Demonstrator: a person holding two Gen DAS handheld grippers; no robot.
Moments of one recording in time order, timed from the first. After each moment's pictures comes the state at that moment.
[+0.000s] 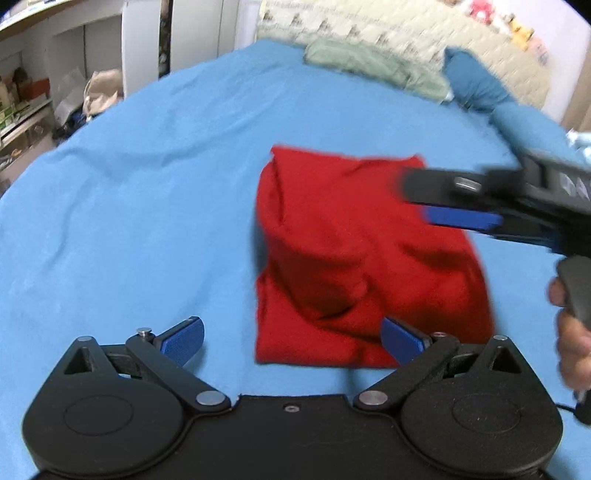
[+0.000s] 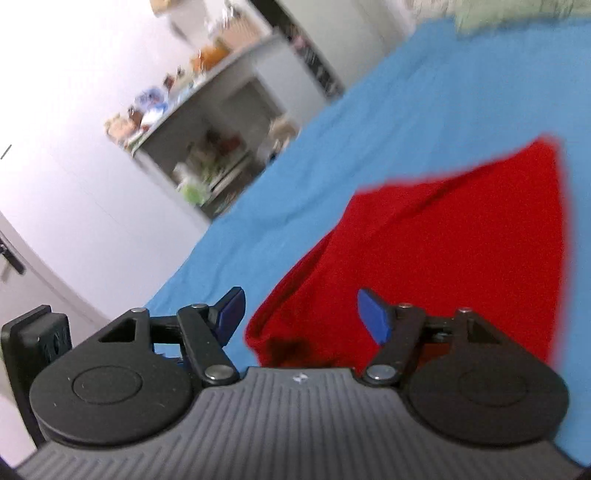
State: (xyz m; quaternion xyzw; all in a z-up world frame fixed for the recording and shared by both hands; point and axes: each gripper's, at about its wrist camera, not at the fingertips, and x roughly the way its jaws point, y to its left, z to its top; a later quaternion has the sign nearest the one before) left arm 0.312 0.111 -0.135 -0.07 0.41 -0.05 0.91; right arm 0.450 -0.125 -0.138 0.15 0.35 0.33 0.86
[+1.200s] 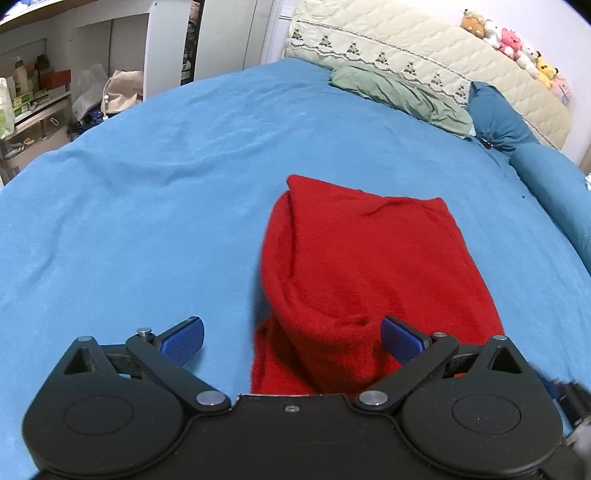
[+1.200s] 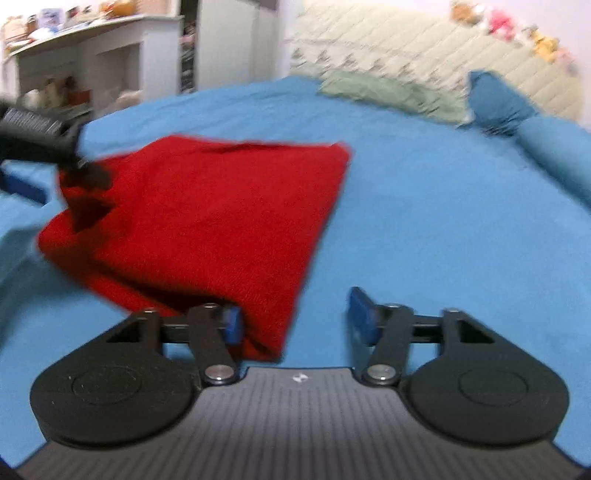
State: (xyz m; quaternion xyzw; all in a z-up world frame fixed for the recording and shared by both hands) left arm 0.348 0.117 -0.144 -0.11 0.39 -0.01 0.91; right arm 0.356 -0.134 -0.210 -0.07 0.28 0.05 0.96
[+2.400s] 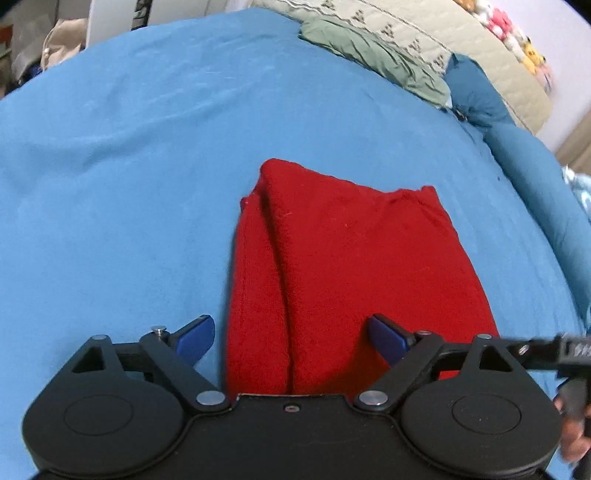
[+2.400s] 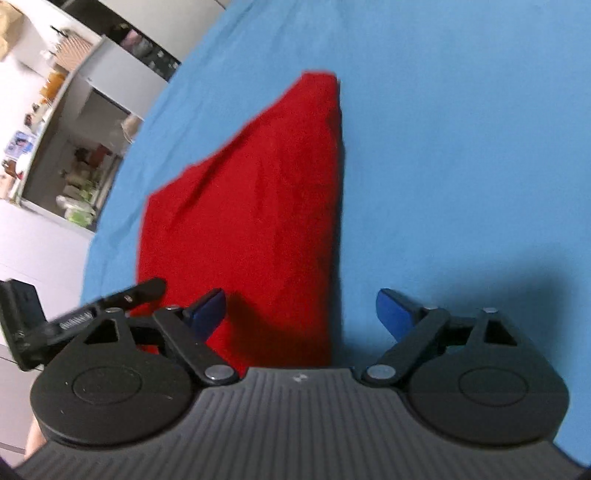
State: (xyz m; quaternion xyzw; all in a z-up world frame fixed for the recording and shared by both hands) left arm 0.435 0.121 -0.177 -0.15 0.46 -0.10 0.87; right arm 0.512 -0.202 -0.210 0.21 0.53 0.17 0.81
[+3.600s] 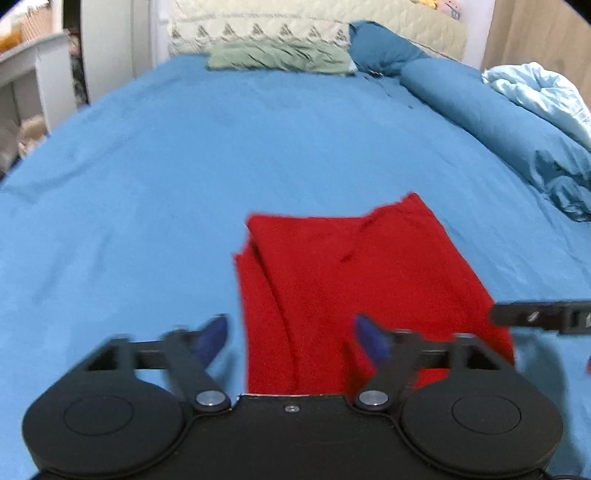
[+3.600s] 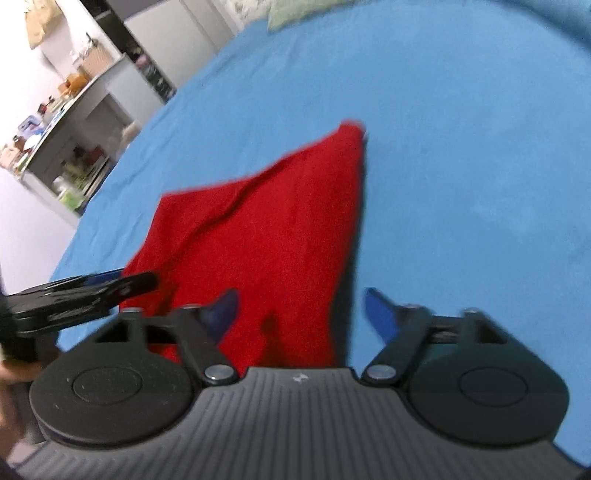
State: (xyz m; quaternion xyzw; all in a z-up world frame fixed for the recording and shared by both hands) left arm 0.208 -0.030 -0.130 0.02 0.40 -0.12 0.91; right arm 0.246 -0.320 -0.152 0.15 0.43 0.09 0.88
